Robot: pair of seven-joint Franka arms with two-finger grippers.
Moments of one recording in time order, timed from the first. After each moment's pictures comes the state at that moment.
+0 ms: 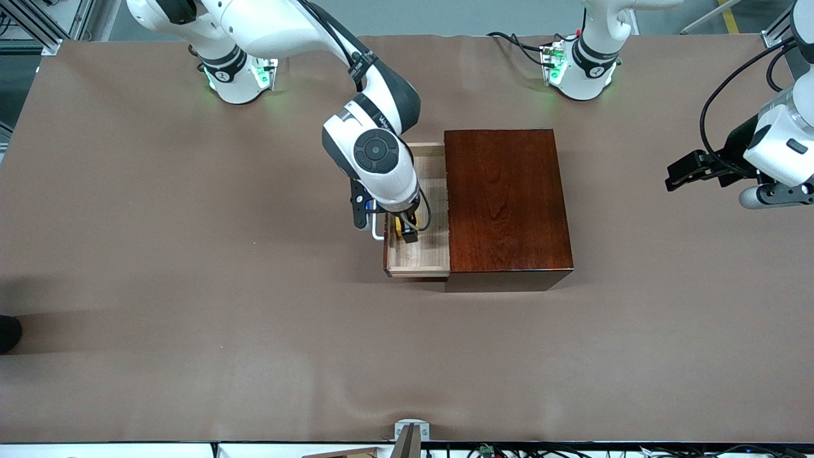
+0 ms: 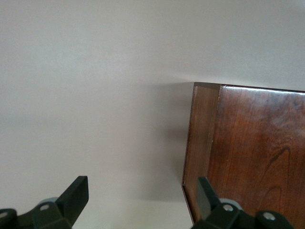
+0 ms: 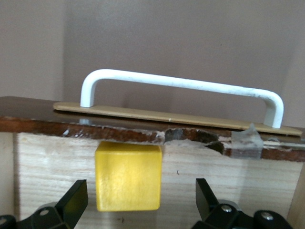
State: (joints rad) left arm -0.07 0.04 0.00 -1.59 -0.04 1.60 -0.16; right arm 0.74 0.67 0.02 -1.37 0.16 2.05 2.13
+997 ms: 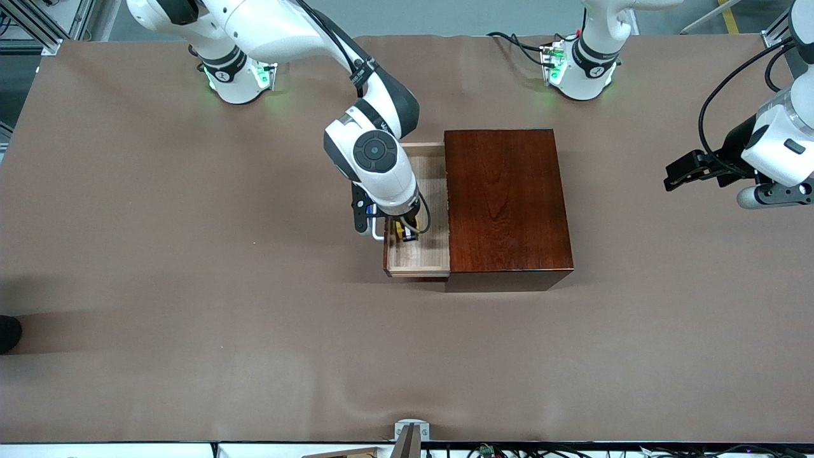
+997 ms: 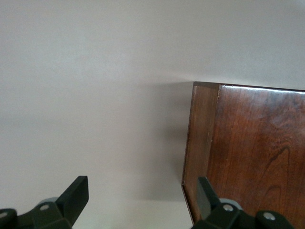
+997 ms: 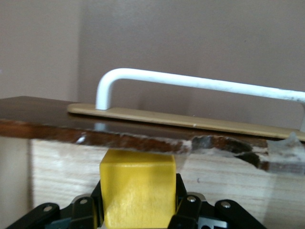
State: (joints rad) left arm -0.08 0.04 0.00 -1.59 -0.04 1.60 -0.16; right arm 0.74 0.67 0.01 -1.40 0.14 2.17 2.13
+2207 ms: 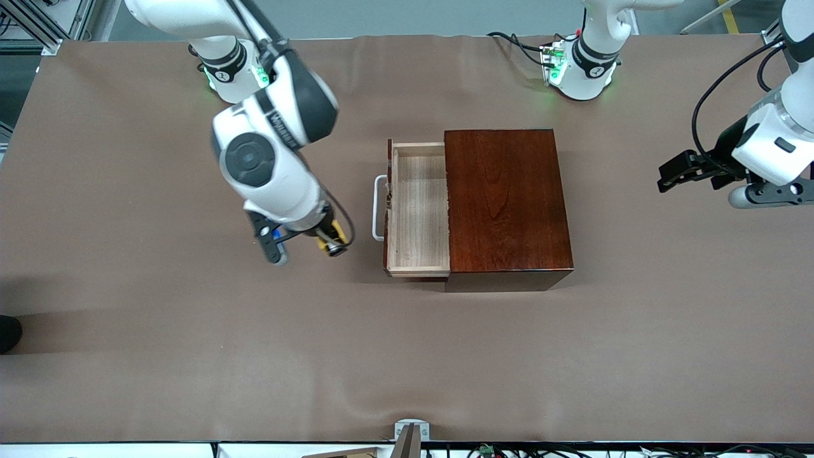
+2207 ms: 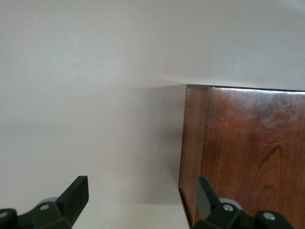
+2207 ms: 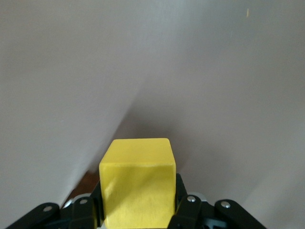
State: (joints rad) left arm -0.08 0.04 -0.05 -1.59 -0.04 1.62 -0.16; right arm 0.48 0.43 -0.01 -1.50 0.14 1.91 1.42
